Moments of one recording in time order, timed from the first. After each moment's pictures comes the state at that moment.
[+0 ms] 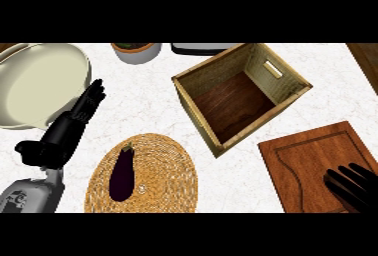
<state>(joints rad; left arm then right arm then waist) -0.17 0.34 -0.10 -1.57 0.09 -0.05 0.00 0.42 -0.69 -0.05 -1.96 1.10 0.17 -0.58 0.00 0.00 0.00</state>
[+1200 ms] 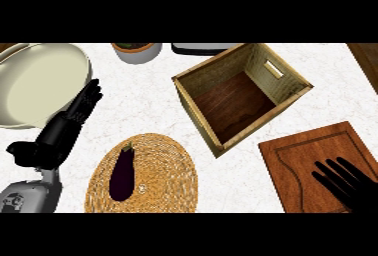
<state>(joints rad) -0.16 0.27 -0.01 -1.60 0.02 -0.15 0.02 0.32 -0.48 -0.05 -1.81 1.43 0.11 -0.59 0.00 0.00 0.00</state>
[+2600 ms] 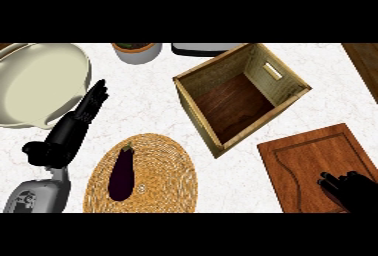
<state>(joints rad) -0.17 0.20 0.02 -1.58 -0.06 -0.17 0.00 0.21 -0.48 -0.04 -1.55 1.66 -0.09 -0.66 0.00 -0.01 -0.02</state>
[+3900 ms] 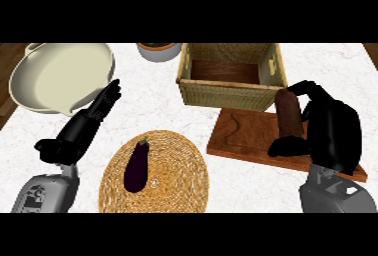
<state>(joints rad) -0.20 0.19 -0.02 -1.55 -0.05 -0.22 0.00 -0.25 -0.03 0.06 -1.87 1.25 0.05 0.52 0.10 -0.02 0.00</state>
